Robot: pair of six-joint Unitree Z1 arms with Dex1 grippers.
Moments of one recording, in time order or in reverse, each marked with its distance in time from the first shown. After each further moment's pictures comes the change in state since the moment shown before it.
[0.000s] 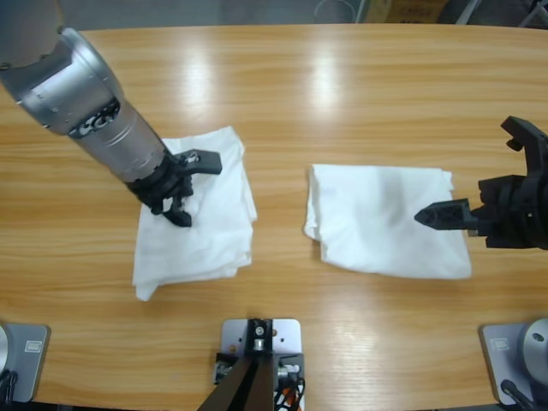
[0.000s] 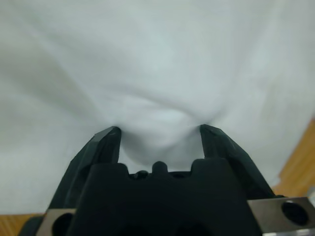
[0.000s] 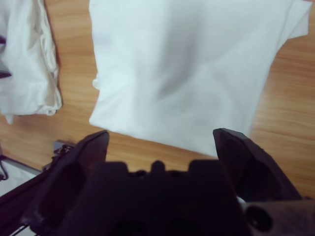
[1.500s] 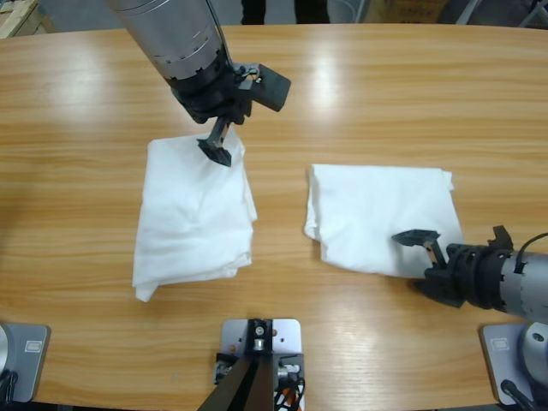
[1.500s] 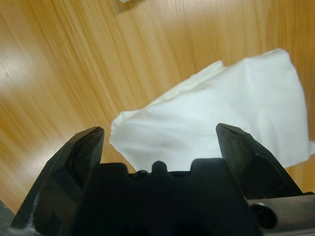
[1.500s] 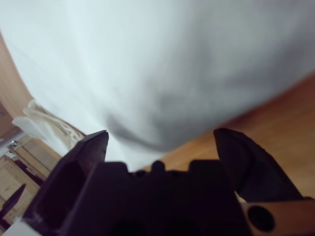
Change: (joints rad) arm 0 -0.065 0.174 -0.748 0.436 0.049 0.464; arm 1 0.293 0.060 0.521 -0.688 -0.144 1.297
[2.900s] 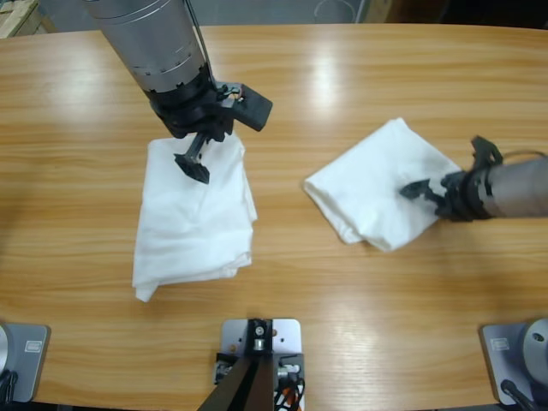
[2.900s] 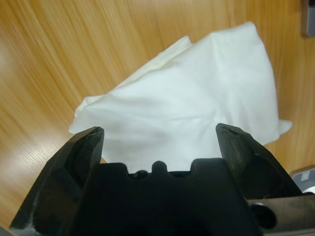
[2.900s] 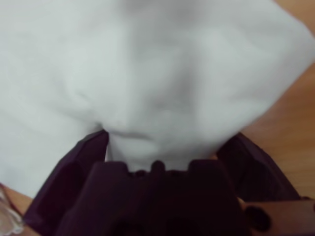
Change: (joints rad) arm 0 -0.002 0.000 0.004 0.116 0.001 0.000; arm 1 -0.530 0.275 -0.294 0.226 0.075 -1.166
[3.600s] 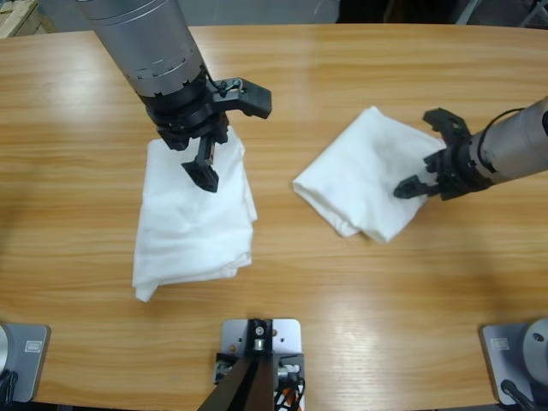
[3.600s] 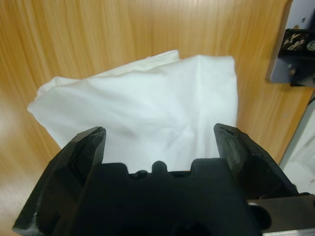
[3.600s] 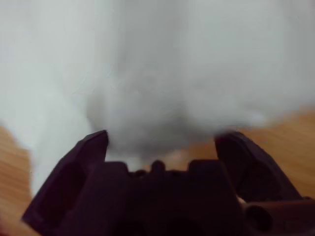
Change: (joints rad) arm 0 0.000 -0.001 0.000 0.035 -0.053 -0.313; arm 1 -0.042 0.047 -0.234 0.285 0.048 -0.696
